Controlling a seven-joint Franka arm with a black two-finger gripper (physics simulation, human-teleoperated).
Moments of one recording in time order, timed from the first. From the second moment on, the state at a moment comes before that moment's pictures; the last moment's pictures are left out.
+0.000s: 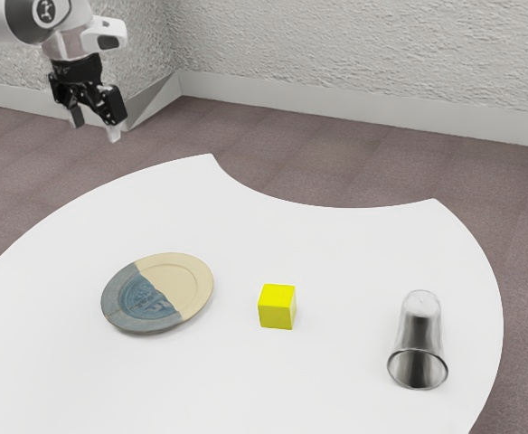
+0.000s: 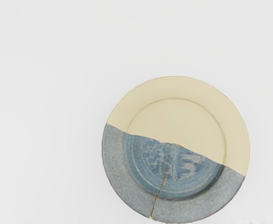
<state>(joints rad) -0.08 0.04 0.24 -1.53 0.08 1.65 0.23</state>
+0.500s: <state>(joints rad) -0.36 0.04 0.22 -1.85 0.05 1.89 0.05</state>
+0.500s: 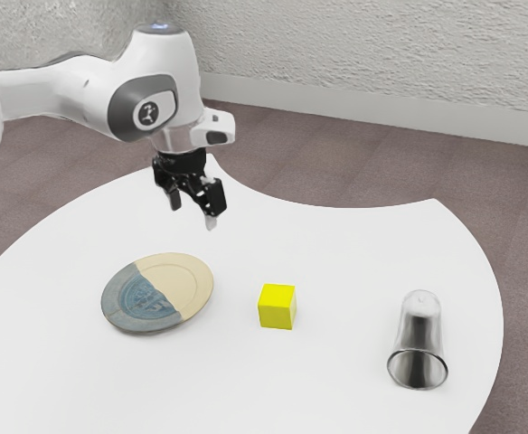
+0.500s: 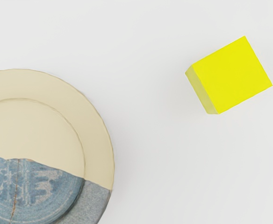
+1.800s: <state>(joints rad) -0.48 0.42 0.23 -1.80 -0.21 2.21 -0.38</state>
